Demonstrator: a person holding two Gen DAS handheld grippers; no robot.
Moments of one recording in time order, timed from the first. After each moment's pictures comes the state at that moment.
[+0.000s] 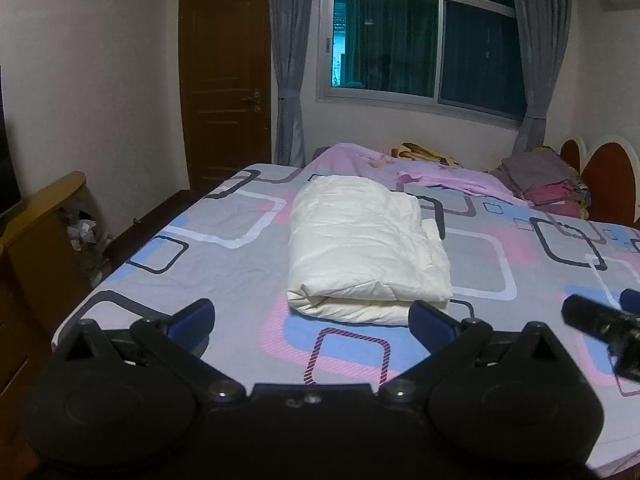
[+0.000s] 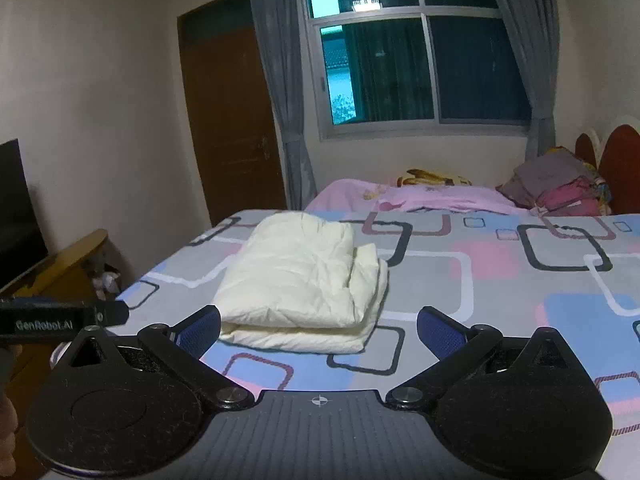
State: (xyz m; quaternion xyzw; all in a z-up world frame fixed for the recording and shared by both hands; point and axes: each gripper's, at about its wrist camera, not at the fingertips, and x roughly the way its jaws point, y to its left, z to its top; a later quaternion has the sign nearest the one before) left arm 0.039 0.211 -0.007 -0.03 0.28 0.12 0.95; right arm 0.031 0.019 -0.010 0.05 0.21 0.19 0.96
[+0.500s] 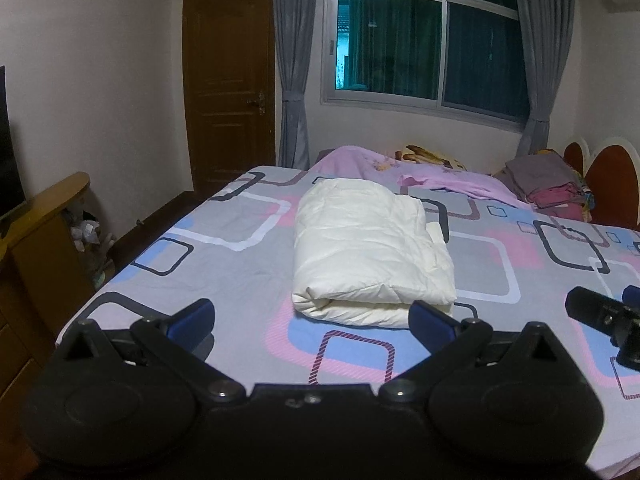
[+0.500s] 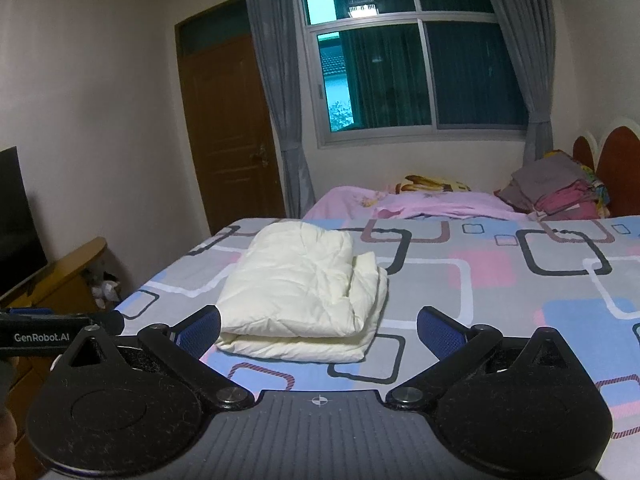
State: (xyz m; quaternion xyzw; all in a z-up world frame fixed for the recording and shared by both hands) left arm 0.035 0.214 -0.005 -0.03 0.27 0.13 0.95; right arm 0.032 0.016 -0.006 0.05 0.21 0.19 0.96
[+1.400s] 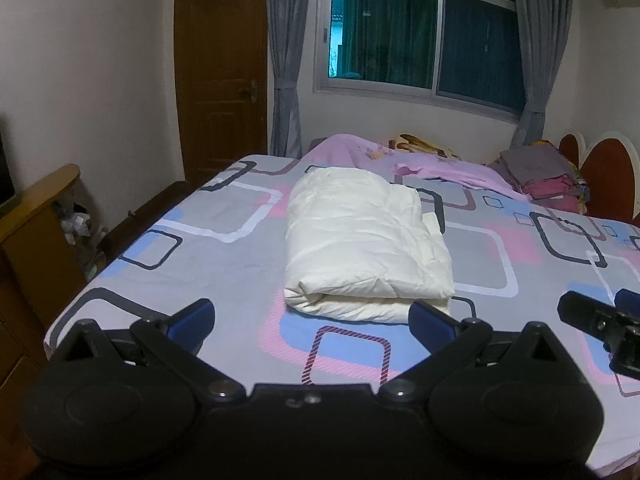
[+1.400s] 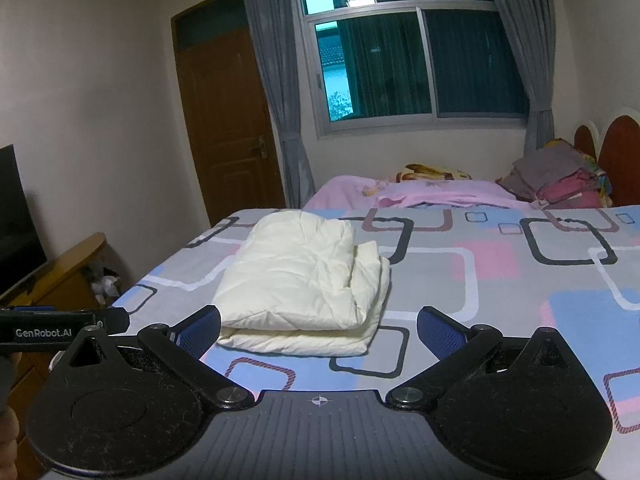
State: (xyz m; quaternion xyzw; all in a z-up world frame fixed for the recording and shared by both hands) left arm 0.052 0.221 -0.009 -0.04 0.29 0.11 0.95; right arm 0.042 0.018 -0.015 0.06 0.22 0.19 0.95
